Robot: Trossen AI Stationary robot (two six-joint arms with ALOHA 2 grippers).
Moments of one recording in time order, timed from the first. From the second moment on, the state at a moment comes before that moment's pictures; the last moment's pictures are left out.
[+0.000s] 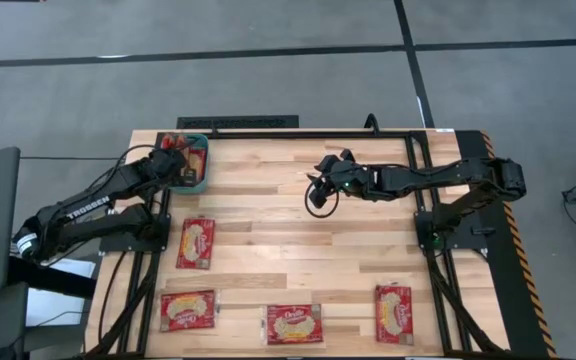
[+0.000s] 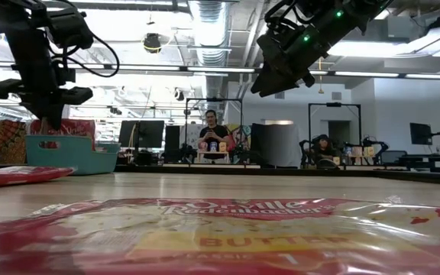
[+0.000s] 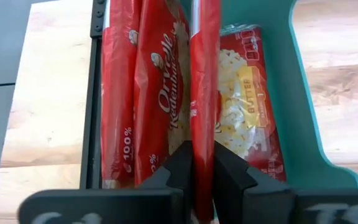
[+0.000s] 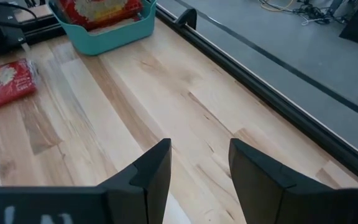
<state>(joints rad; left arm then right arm) 0.68 0.71 0.53 -0.80 -0.55 -0.64 -0.12 1.43 0.91 -0.05 0.45 0.28</state>
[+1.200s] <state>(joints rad) 0.42 0.71 0.59 -0.38 -0.26 -0.25 0.05 1.43 0.91 -0.55 0.24 0.59</state>
